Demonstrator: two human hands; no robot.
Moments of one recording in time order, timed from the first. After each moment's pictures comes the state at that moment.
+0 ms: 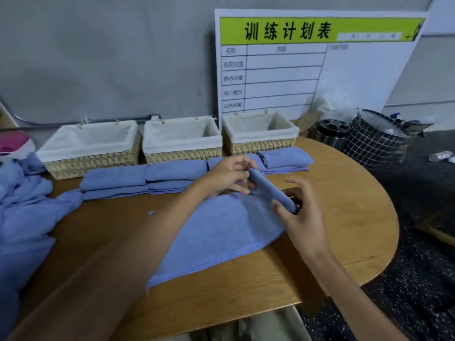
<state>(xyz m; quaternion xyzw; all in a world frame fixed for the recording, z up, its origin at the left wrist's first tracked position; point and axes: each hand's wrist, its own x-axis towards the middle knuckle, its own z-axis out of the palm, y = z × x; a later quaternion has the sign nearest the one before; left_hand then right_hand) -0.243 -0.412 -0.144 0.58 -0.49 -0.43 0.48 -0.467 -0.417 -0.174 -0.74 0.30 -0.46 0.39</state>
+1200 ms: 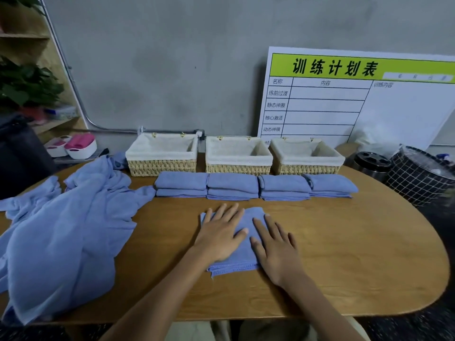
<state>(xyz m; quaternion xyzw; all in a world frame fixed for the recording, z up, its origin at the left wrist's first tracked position) -0.210 -0.247 -0.206 0.82 -0.56 -0.07 0.07 -0.379 -0.340 -0.226 -0.94 0.32 -0.09 0.13</state>
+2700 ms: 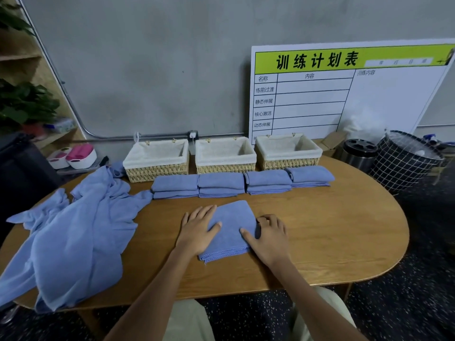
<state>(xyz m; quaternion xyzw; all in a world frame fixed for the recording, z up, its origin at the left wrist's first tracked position) -0.199 -0.220 -0.213 0.86 -0.48 -0.06 0.14 -0.393 -0.346 -0.222 -0.89 0.38 -0.20 0.14</state>
